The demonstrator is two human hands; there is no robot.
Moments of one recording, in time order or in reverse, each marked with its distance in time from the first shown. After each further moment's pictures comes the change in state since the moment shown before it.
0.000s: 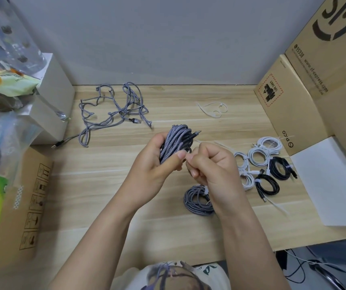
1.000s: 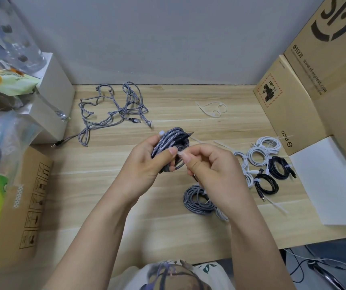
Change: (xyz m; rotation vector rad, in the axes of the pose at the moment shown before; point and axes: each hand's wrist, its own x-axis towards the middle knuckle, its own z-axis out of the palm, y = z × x) left_hand -0.001 0.009 -0.010 0.005 0.011 -0.158; right_hand -0.006 -0.004 -0.005 -0.456 -0.002 -0.036
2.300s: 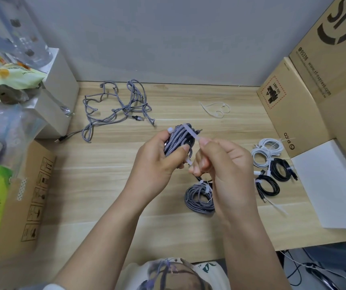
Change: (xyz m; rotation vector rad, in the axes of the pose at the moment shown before) left_hand 0.000 -0.002 0.014 0.131 0.113 0.110; right_hand -0.005 -0.016 0.015 0.494 0.148 -0.055
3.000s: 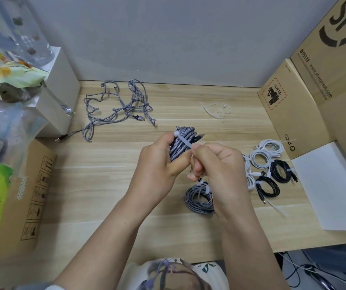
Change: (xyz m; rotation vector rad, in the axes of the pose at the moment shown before) left_hand -0.005 0.001 0.002 0.311 0.074 0.057; right_hand 0.006 0.003 0.001 -0.171 0.014 0.111
